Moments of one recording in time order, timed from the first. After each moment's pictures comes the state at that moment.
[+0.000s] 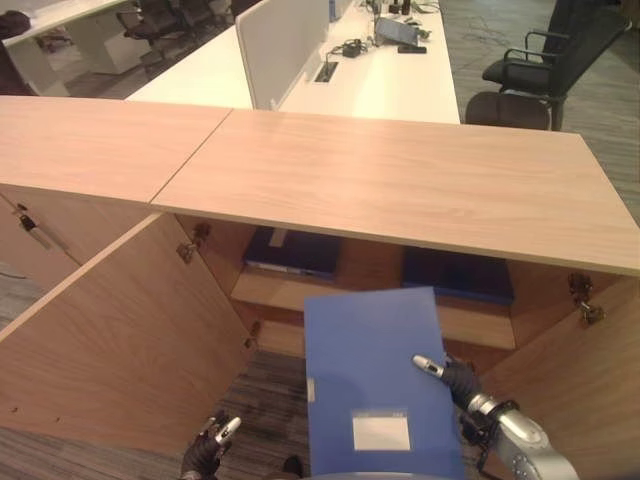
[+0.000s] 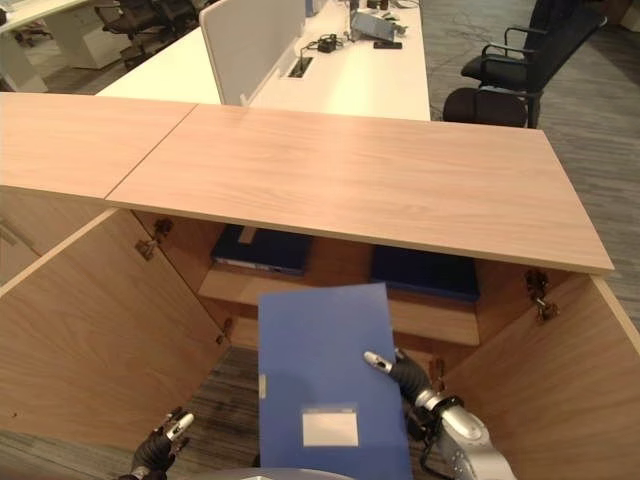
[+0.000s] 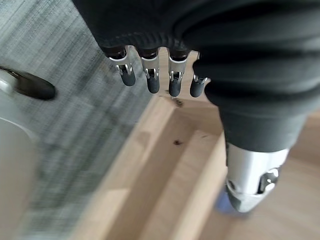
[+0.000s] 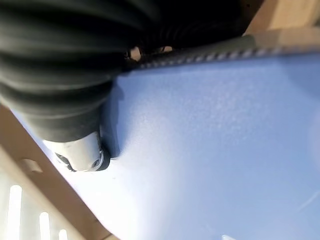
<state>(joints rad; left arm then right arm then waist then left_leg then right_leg) 0.26 0.25 -0.01 0.88 -0.48 -0.21 -0.29 0.17 -0.43 0.24 0.39 0.56 -0.07 0.35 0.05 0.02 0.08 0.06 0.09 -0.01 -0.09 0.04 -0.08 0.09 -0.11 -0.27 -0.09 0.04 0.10</state>
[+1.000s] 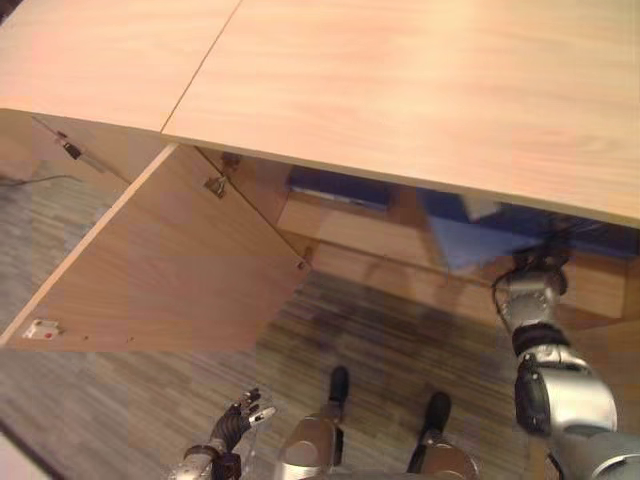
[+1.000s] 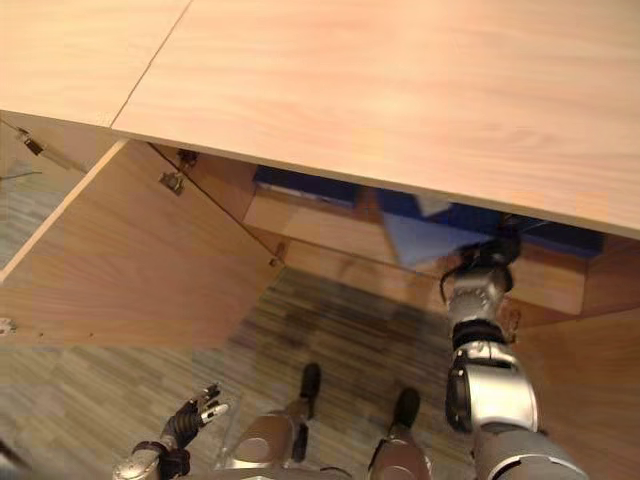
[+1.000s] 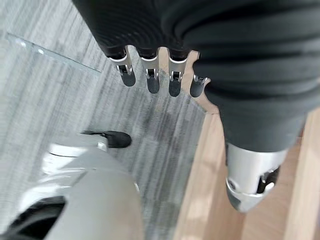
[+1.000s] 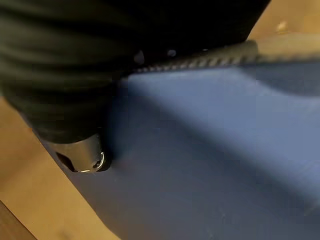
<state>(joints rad) 0.14 0.32 -0.27 0.85 -0.43 -0.25 -0.22 -0.73 -0.44 -0.25 0.99 1.21 -0.42 -0.09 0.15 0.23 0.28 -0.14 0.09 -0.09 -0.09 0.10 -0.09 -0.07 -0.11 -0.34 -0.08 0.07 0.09</state>
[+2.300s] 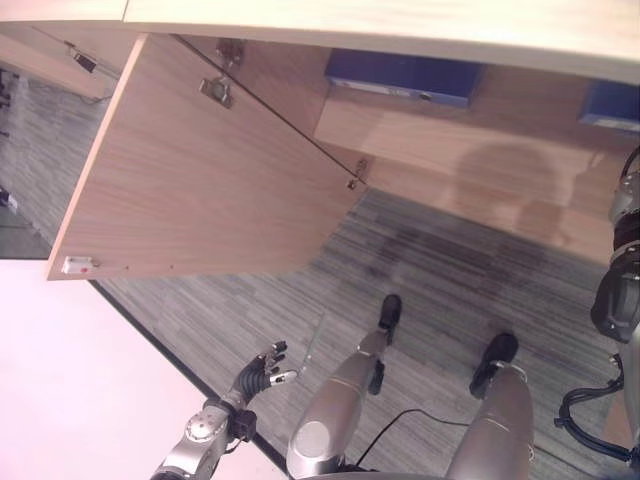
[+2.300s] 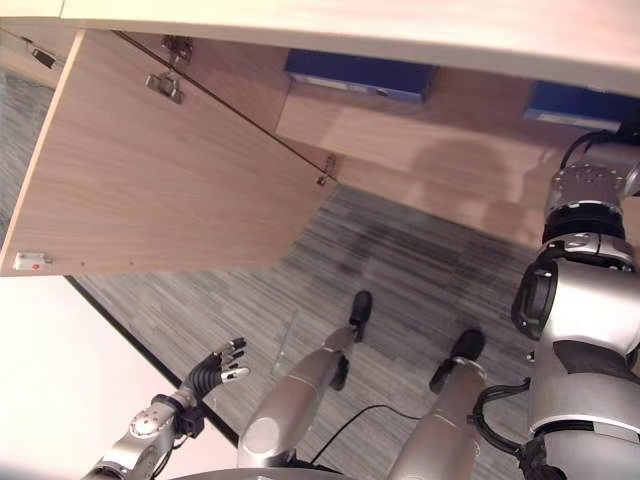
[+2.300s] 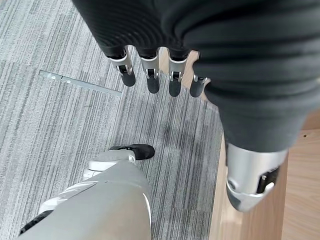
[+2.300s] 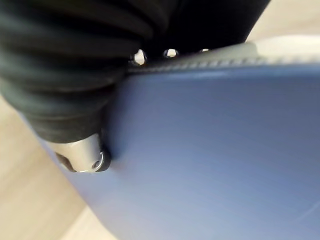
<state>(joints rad) 0.04 0.44 -0.47 0.61 -0.50 -0.27 -0.19 -1.25 -0.78 -0.19 1.22 1.43 -0.53 -0.35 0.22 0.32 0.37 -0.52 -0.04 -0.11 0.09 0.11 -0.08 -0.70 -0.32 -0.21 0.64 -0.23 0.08</state>
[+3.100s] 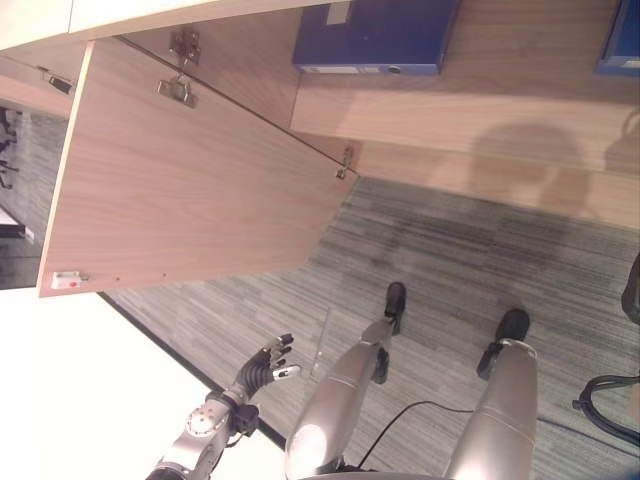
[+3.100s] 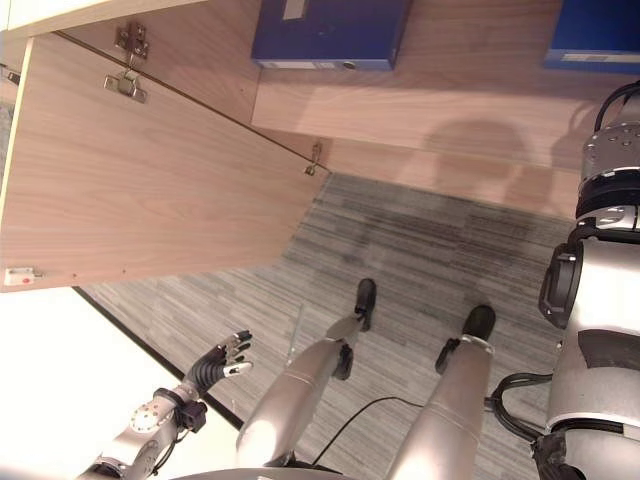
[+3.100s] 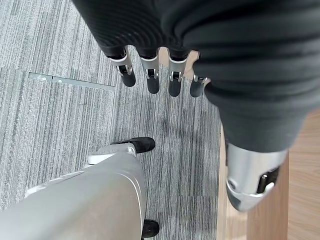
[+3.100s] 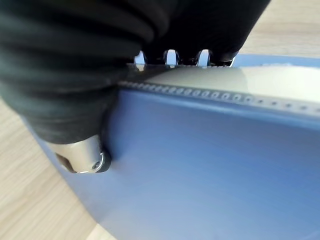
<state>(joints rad) 0.04 0.45 -0.48 0.55 -0.53 -0.27 -0.22 -1.37 -0.85 -0.01 1.22 1.40 -0.49 -0.34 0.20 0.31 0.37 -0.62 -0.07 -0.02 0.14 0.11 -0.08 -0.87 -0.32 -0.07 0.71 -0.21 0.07</state>
